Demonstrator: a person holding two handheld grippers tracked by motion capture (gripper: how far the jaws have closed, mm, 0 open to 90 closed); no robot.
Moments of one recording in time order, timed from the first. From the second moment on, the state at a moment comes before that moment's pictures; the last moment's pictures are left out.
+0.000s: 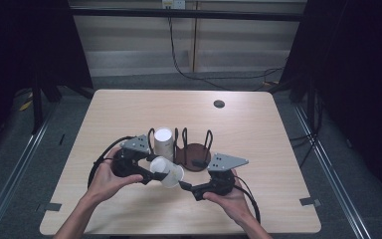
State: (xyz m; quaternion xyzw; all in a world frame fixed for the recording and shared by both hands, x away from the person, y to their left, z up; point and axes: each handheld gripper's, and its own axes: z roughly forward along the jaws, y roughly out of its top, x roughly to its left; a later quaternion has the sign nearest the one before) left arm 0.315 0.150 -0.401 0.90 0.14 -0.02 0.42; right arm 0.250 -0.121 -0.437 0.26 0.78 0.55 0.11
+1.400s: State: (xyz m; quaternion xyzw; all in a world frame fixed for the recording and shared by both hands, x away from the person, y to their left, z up) left arm 0.302 0.139 -0.392 0.87 0.11 -0.09 0.47; right arm 0.243 -0.109 -0.454 0.20 0.79 0.58 0.09
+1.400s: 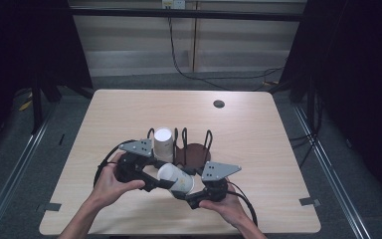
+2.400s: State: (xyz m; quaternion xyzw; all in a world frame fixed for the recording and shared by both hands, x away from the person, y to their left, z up) left arm 0.304 0.144 -0.397 0.87 0.12 -0.10 0.47; right arm 0.244 -0.111 -0.449 0.20 0.80 0.56 0.07
